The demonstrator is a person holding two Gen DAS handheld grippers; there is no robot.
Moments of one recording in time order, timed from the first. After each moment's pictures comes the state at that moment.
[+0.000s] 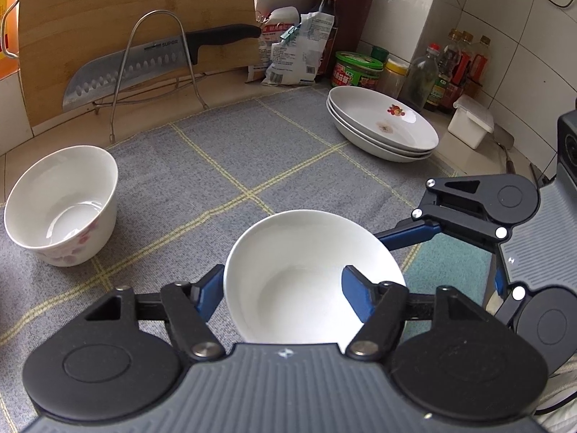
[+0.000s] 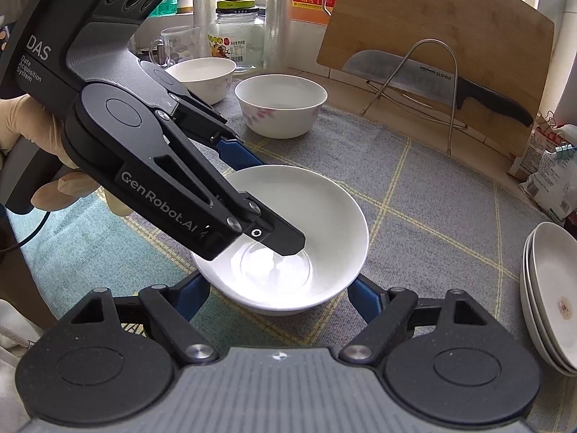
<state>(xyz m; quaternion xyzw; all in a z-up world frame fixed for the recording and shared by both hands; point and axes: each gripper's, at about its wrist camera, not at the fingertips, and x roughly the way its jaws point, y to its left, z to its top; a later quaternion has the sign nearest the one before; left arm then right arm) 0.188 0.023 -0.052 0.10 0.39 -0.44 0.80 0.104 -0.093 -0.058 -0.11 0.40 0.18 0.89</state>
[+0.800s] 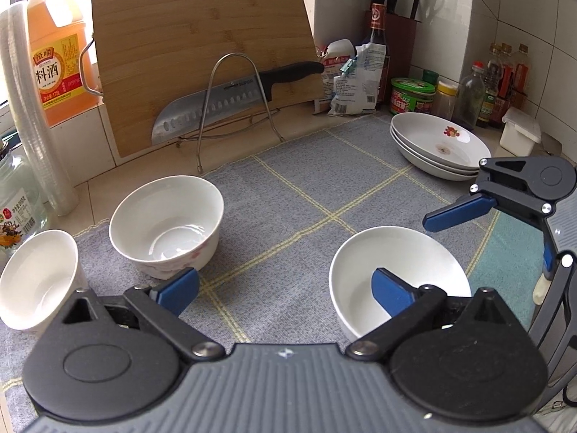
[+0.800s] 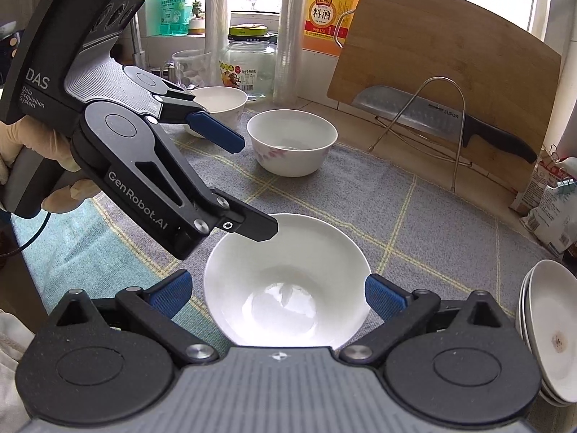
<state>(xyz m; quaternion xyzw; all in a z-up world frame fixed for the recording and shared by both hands) 0.190 0.065 -0.033 0.14 0.33 -0.35 0.86 0.113 -0.083 -0.041 -0.11 0.36 0.20 0.90</state>
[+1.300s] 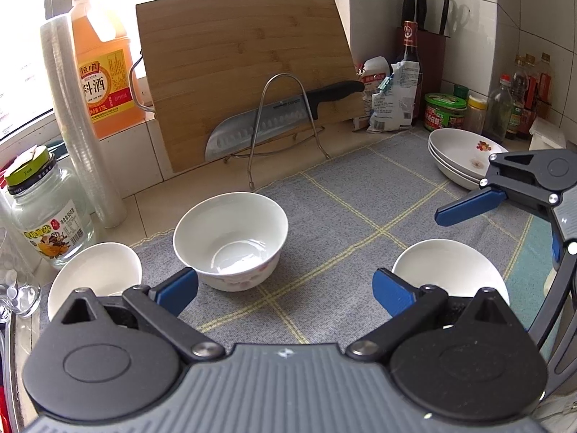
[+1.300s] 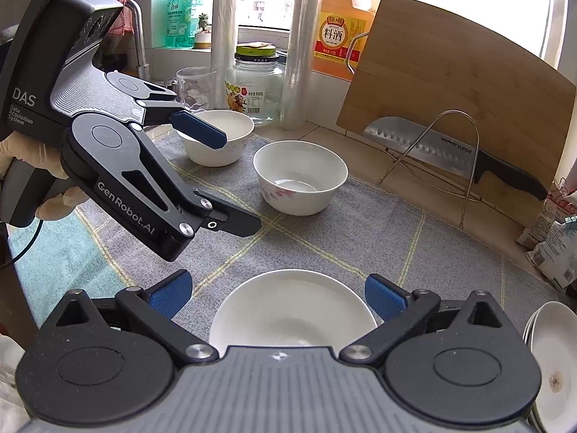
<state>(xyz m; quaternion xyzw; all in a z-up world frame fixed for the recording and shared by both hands) 0.202 0.093 -0.021 0.14 0.31 -0.31 0.89 0.137 -0.060 -0.030 -0.12 0.35 0.20 0.91</state>
